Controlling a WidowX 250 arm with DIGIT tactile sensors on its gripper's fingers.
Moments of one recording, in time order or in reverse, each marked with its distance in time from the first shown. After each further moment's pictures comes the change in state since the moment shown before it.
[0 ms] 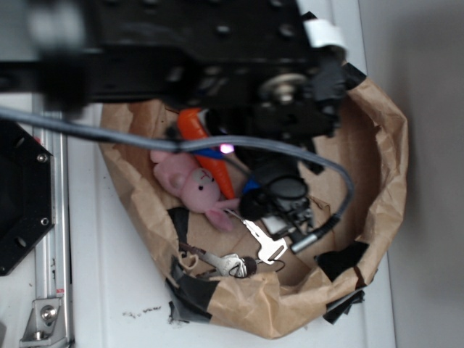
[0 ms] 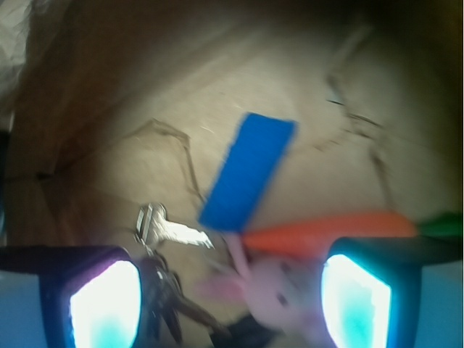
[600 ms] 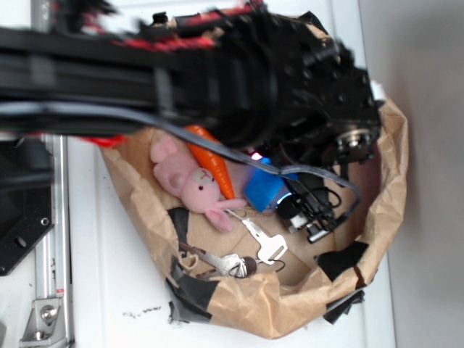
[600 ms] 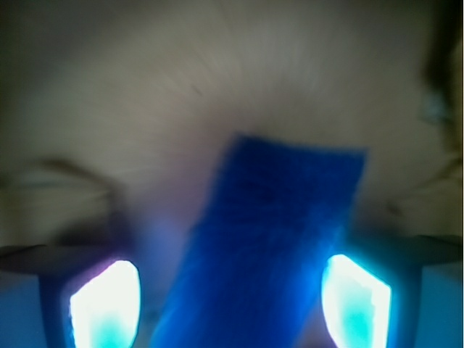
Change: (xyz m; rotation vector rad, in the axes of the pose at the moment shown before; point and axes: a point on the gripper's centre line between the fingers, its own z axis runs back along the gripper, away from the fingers) arm 0.025 0.007 -0.081 0.127 0.076 0.024
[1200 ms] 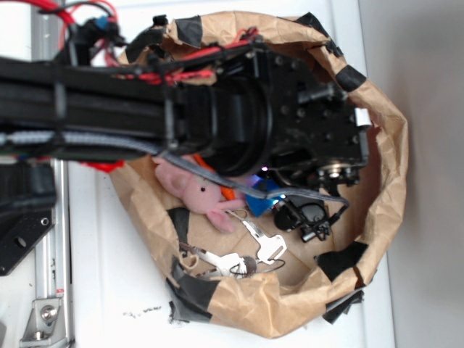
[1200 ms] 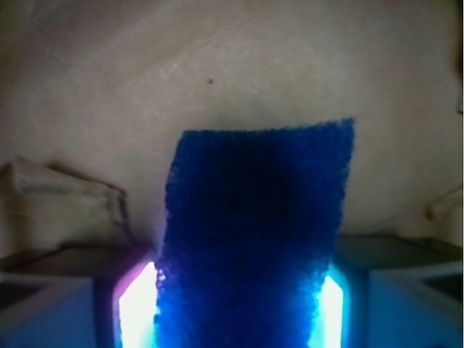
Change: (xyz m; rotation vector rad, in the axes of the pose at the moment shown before) arm -0.011 0.004 -0.005 0.063 -0.069 -0.026
